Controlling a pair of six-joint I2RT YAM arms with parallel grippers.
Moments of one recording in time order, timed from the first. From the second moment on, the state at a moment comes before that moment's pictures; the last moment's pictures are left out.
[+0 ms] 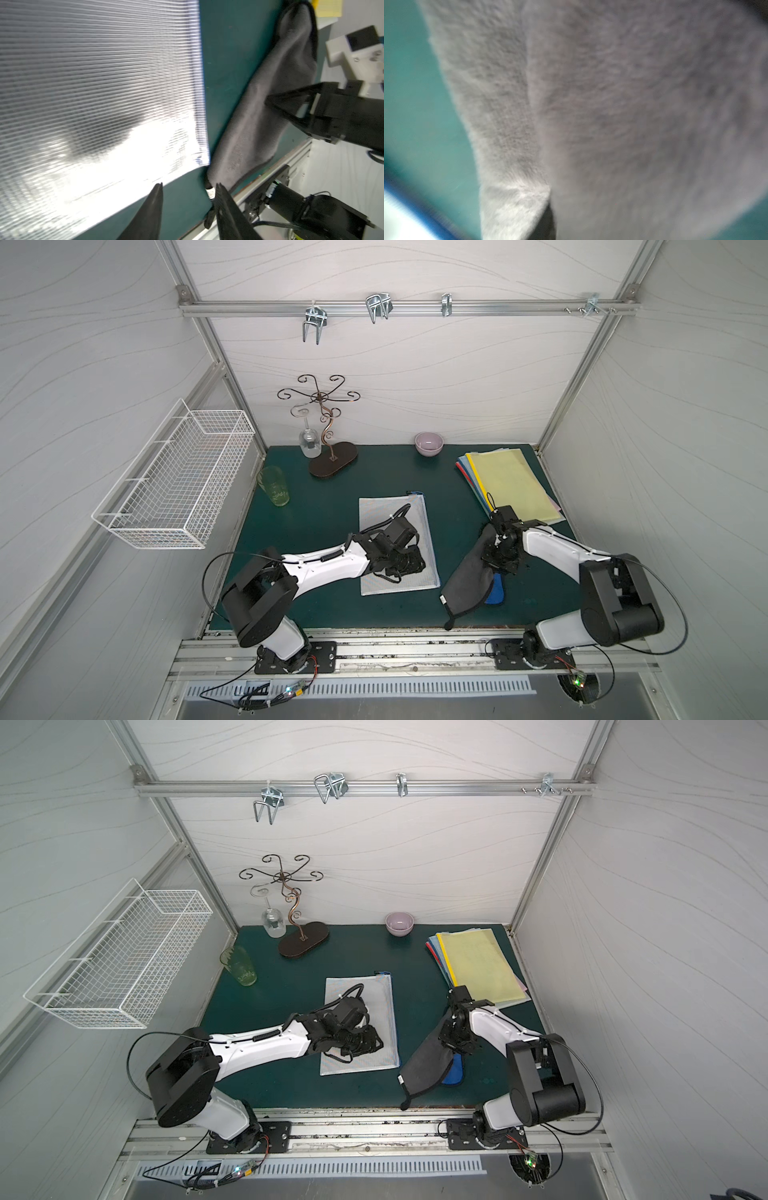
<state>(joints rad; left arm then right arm) -0.84 1.55 0.86 -0.32 0.22 -0.98 0.29 1.43 0.72 -0.72 -0.15 0.64</state>
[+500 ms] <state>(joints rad) -0.71 1.48 0.68 -0.37 0.18 -1.04 0.70 1.48 1.10 -0.69 -0.27 0.54</state>
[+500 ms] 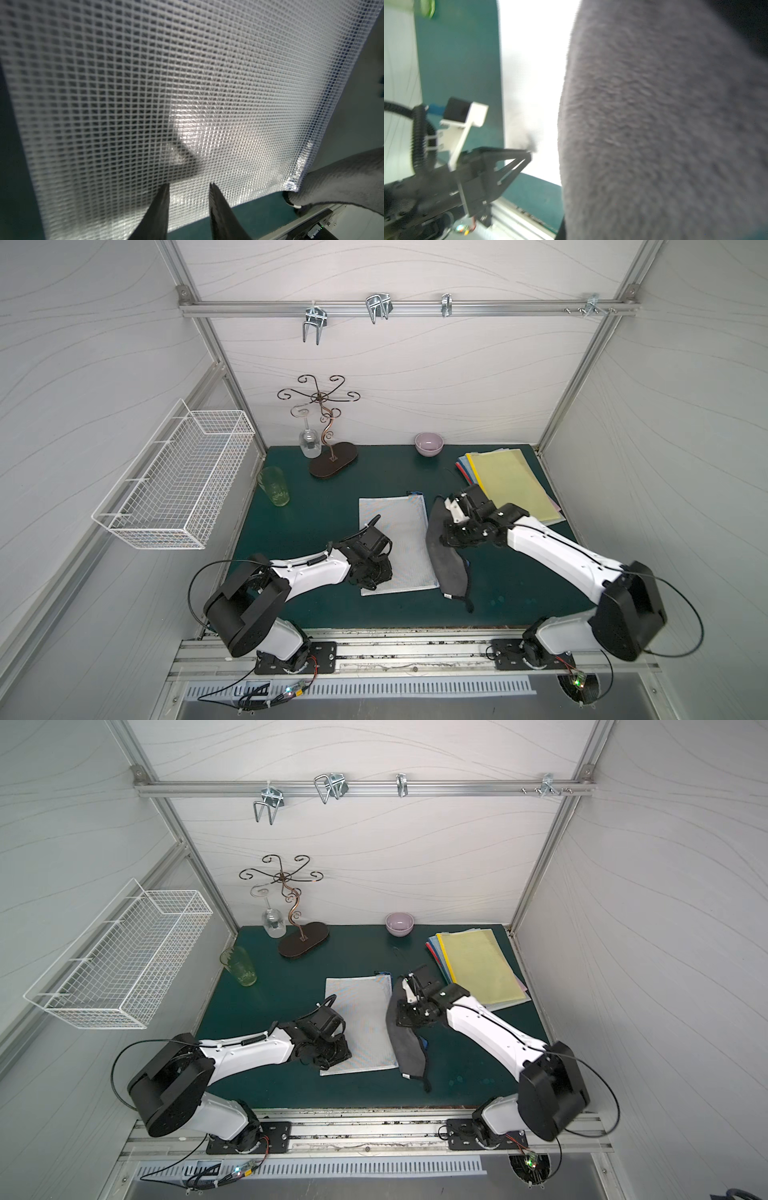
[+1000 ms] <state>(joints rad) -0.70 1.38 0.59 -0.38 0.15 -1.08 0.77 2.27 1.73 -0.60 -0.50 0.54</state>
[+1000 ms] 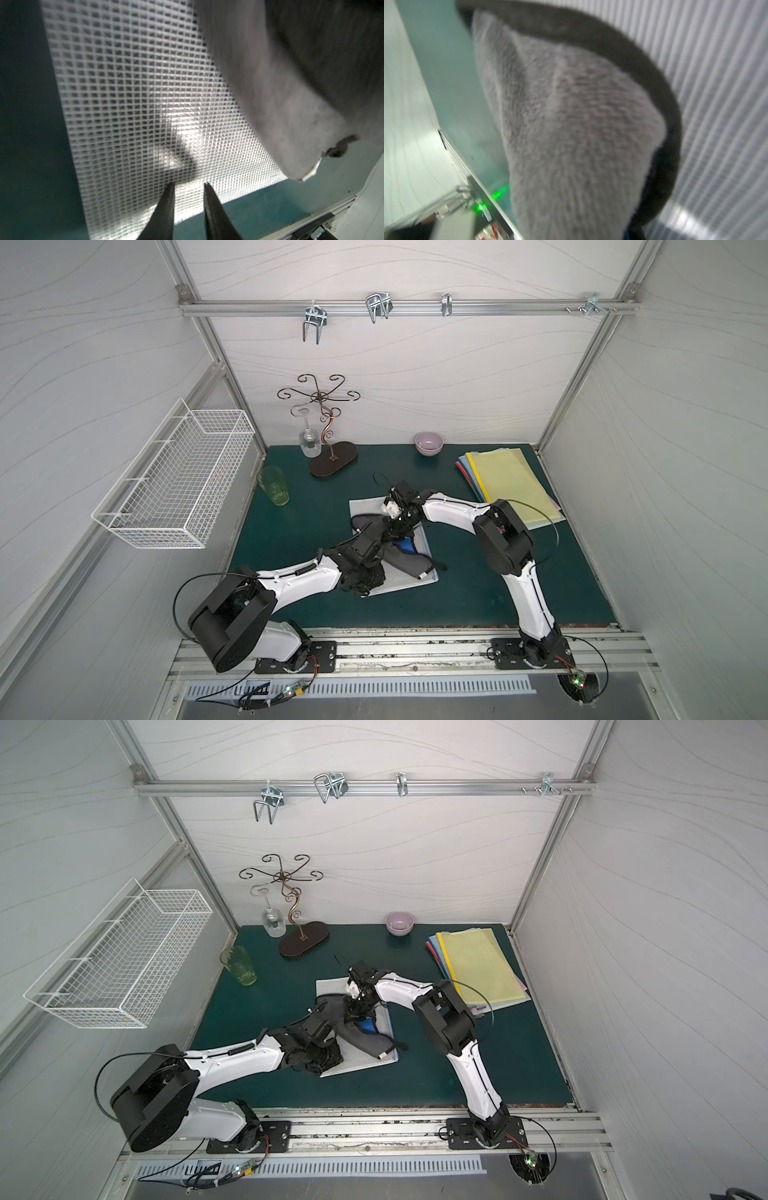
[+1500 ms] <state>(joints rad) -0.70 1.38 0.59 -0.38 0.15 -1.08 0.77 2.27 1.68 -0.56 -0.59 0.49</state>
